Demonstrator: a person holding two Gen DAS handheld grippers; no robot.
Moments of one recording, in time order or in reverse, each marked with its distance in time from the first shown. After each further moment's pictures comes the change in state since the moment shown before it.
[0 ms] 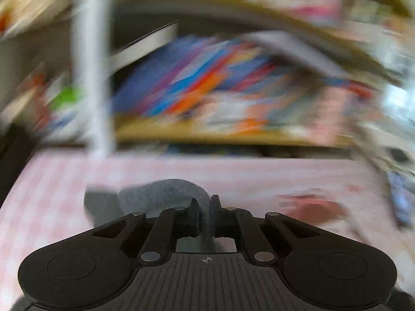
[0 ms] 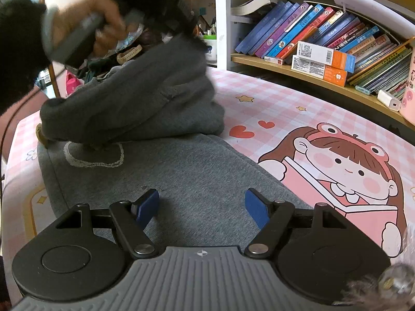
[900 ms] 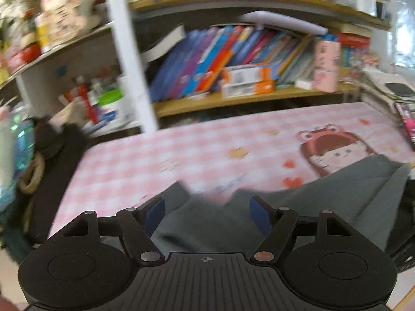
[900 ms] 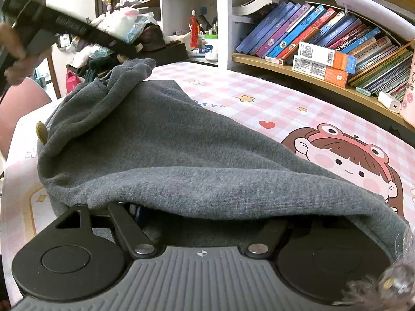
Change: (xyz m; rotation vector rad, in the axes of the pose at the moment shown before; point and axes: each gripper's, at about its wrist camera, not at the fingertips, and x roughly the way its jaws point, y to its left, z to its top) left arm -0.091 0.026 -0.074 0.115 0.081 0.252; right arm 0.001 0.001 0.001 -0.008 0.004 0.000
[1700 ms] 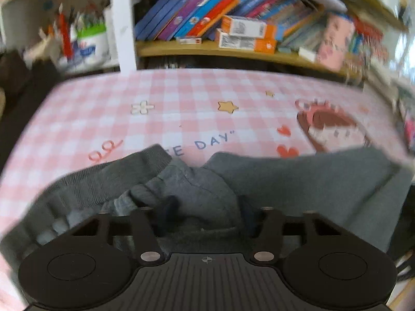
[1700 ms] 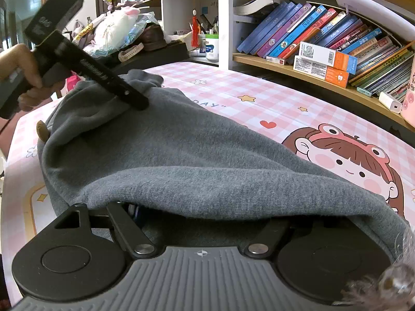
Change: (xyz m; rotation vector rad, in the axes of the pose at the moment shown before) left arm 0.068 0.004 -0.017 -0.183 0.193 -0.177; right arm 0.001 0.000 0.001 -0.004 0.002 0.003
